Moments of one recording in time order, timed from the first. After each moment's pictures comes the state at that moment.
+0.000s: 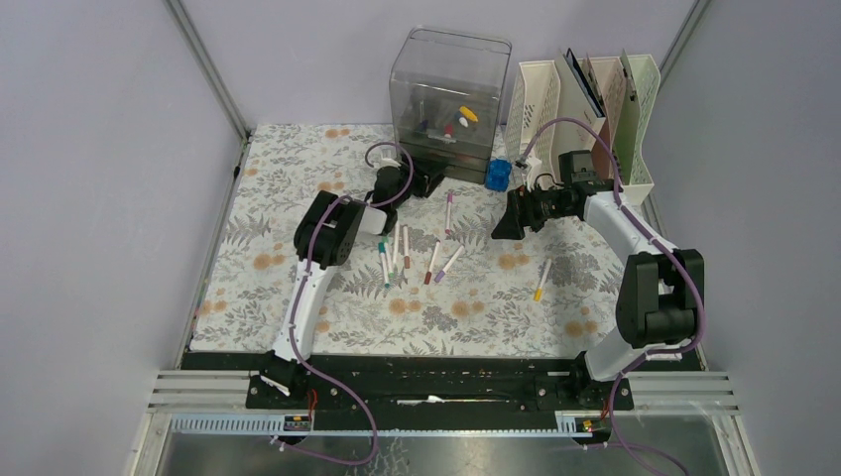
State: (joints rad) left arm -0.39 2.55 1.54 0.92 0.24 -1.46; right arm 0.10 1.61 1.17 -0.61 -0.91 -0.29
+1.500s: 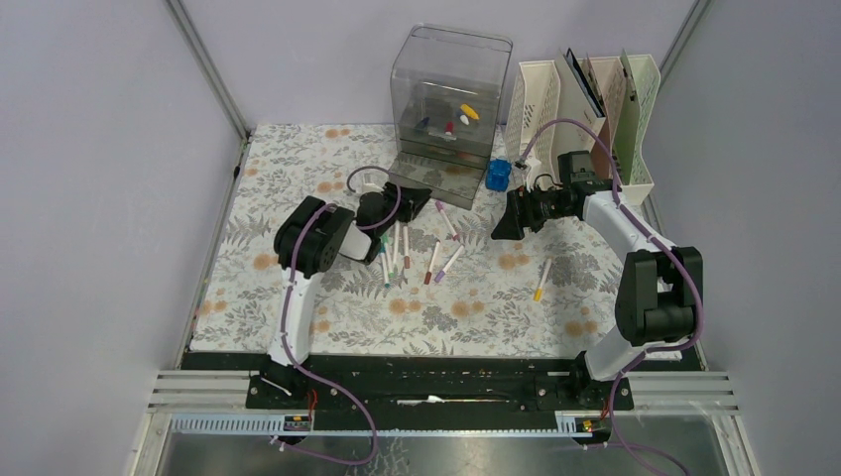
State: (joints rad) left arm -0.40 2.32 1.07 1.14 0.19 -1.47; right arm 0.10 1.62 1.17 -0.61 -0.91 -0.29
